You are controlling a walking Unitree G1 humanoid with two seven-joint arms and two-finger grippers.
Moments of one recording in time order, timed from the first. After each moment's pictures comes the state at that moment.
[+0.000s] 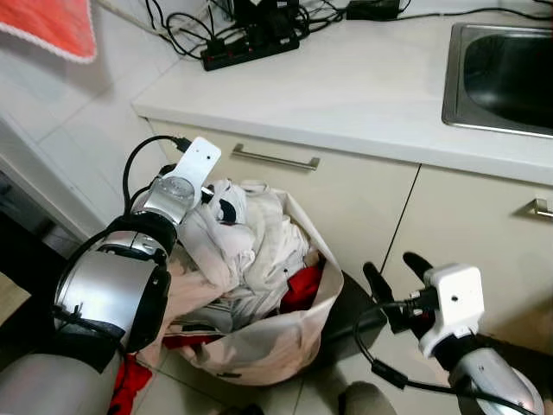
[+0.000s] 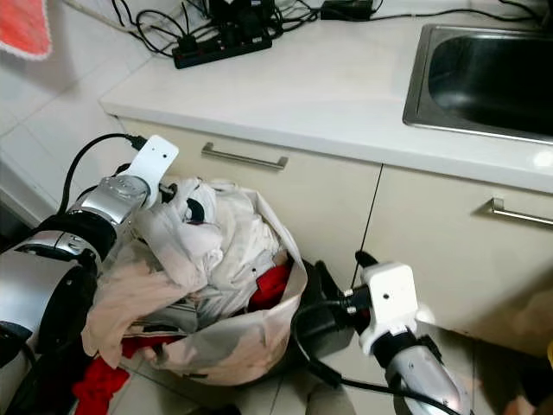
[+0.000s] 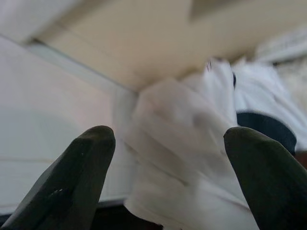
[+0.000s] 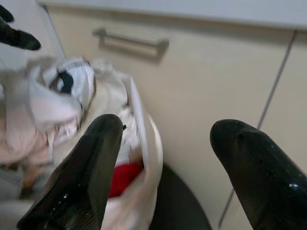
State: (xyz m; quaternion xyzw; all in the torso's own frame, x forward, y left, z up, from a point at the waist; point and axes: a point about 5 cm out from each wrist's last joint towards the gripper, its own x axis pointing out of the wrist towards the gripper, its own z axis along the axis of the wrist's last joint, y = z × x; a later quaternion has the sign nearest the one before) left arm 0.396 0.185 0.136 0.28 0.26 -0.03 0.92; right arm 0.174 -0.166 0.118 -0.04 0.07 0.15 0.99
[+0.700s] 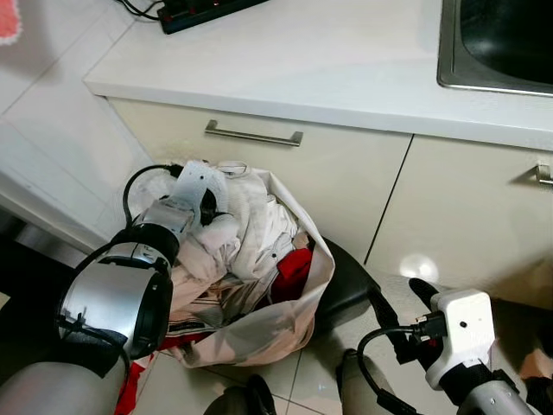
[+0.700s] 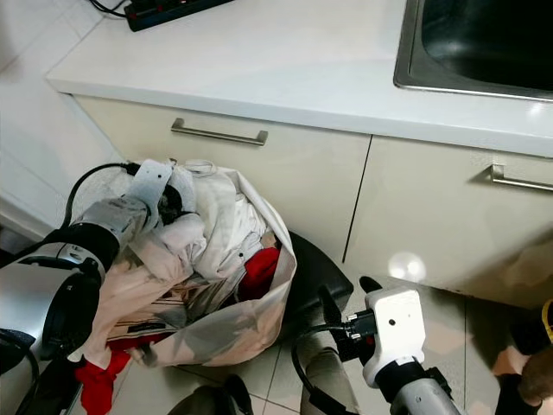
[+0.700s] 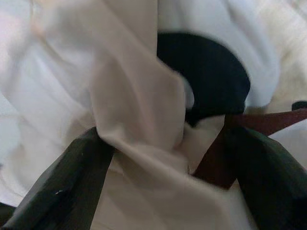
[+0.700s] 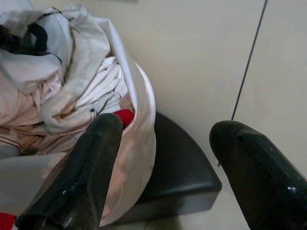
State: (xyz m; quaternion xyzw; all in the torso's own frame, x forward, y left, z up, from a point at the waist) left arm 0.377 0.186 0.103 0.18 0.35 0.00 0.92; right arm 0.147 -0.162 0.118 -0.02 0.11 0.13 0.98
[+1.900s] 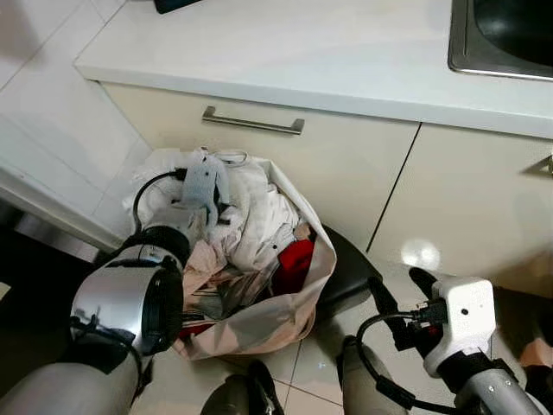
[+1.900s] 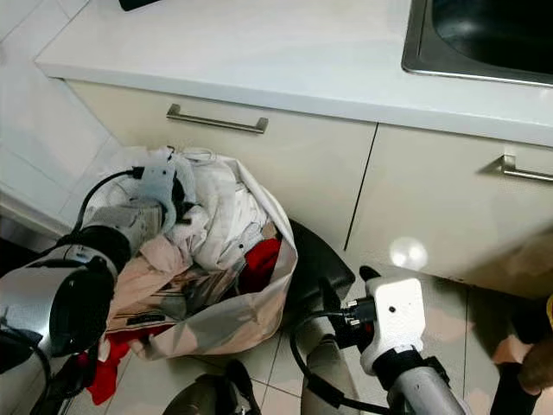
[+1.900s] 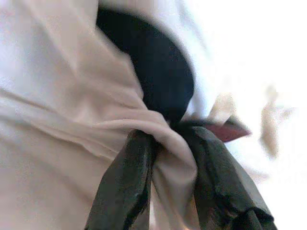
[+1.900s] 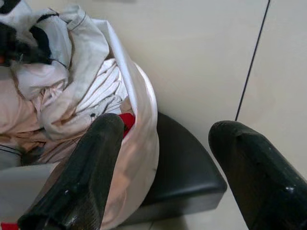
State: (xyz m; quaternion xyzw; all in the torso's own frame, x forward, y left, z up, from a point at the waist) left arm 0.386 0.156 0.112 0.00 0.31 0.00 0.95; right arm 0.157 -0.158 0.128 -0.01 0.10 0.13 0.99
